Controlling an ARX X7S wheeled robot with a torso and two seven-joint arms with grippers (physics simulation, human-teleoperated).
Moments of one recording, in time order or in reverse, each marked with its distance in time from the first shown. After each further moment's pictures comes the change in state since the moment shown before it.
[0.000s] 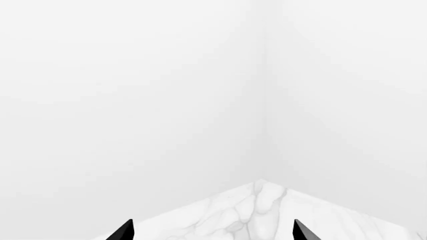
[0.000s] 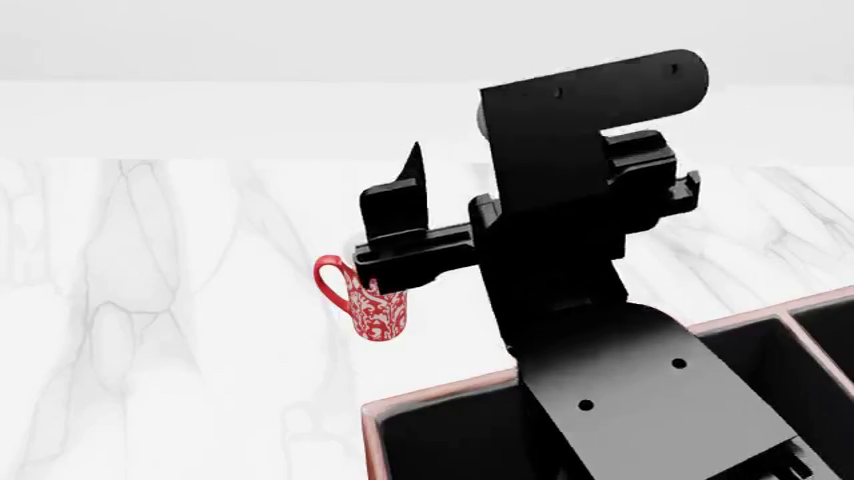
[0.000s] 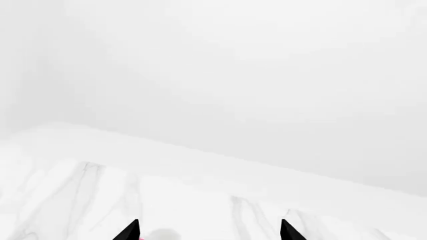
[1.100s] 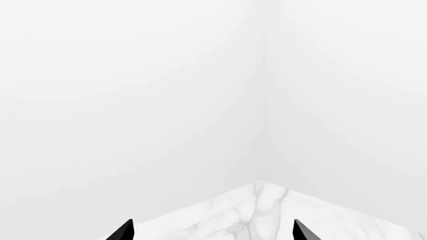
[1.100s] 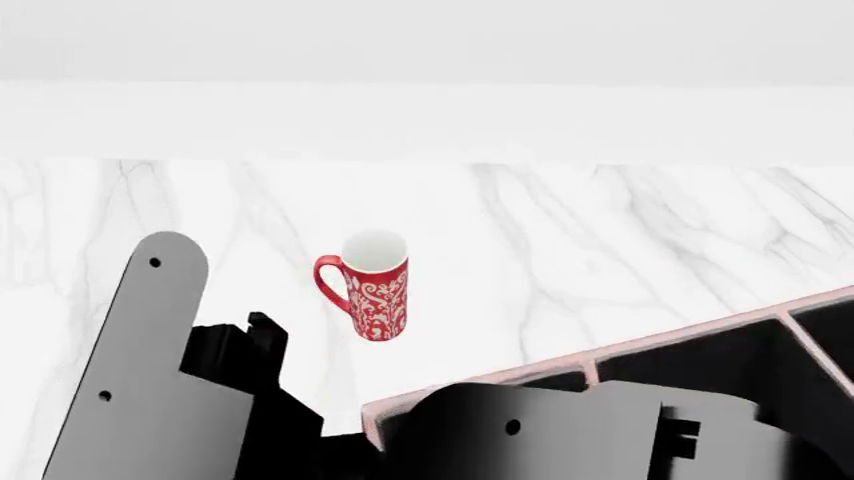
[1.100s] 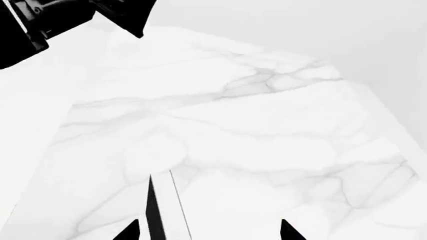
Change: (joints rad) left arm 0.028 -0.020 0.003 -0.005 -0.020 0.019 -0.027; right arm 0.267 0.206 -0.434 -0.123 0.708 -0.027 -0.487
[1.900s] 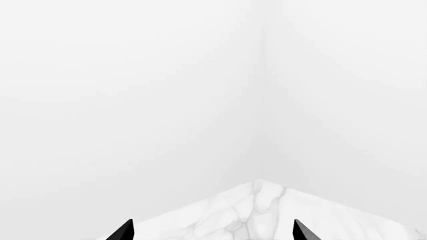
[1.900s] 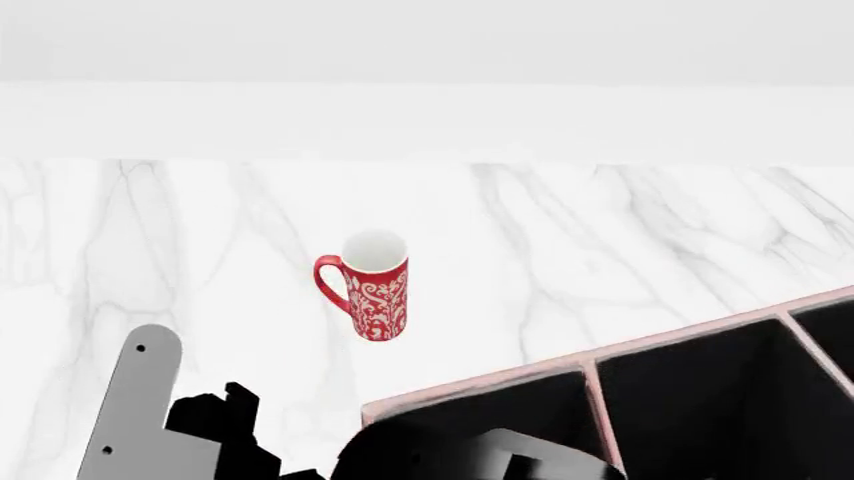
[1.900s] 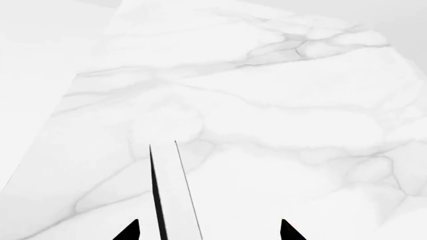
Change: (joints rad) left arm 0.010 -0.013 0.027 -0.003 0.010 0.008 -0.015; right arm -0.117 -0.026 -0.355 0.213 -0.390 -0.316 -0.216
